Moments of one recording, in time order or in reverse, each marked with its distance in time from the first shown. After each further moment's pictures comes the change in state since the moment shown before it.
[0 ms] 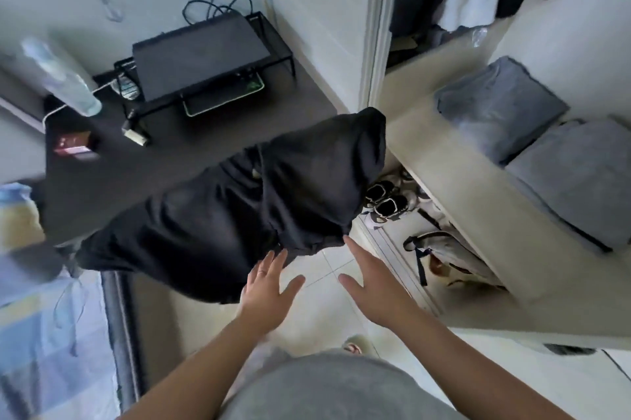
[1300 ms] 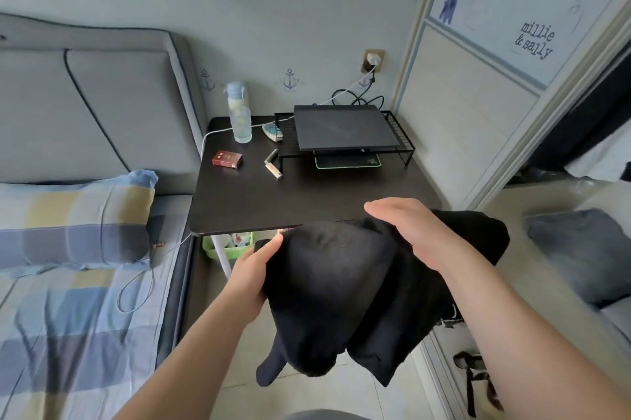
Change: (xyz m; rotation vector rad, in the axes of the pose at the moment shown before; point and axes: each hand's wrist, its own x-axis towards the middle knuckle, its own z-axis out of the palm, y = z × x) left_hand -0.072 -0.141 -0.213 -1.493 0.218 -0.118; right_hand 0.047 -0.306 0.018 0.274 -0.068 -0.089
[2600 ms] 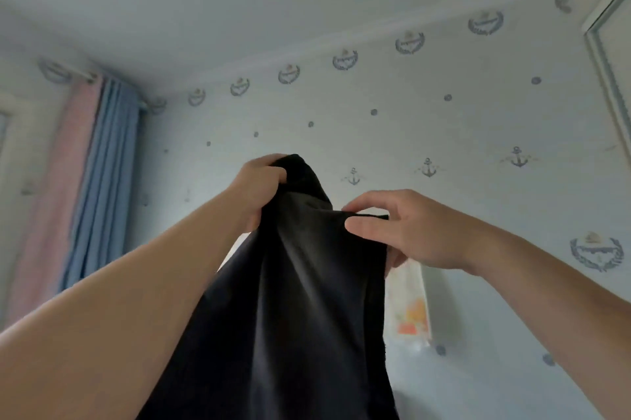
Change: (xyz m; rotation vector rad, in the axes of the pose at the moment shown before) left_hand -0.383 0.582 -0.106 0.345 0.363 1.326; right_hand -0.203 -0.524 0.154 -0.449 -0.259 -1.368
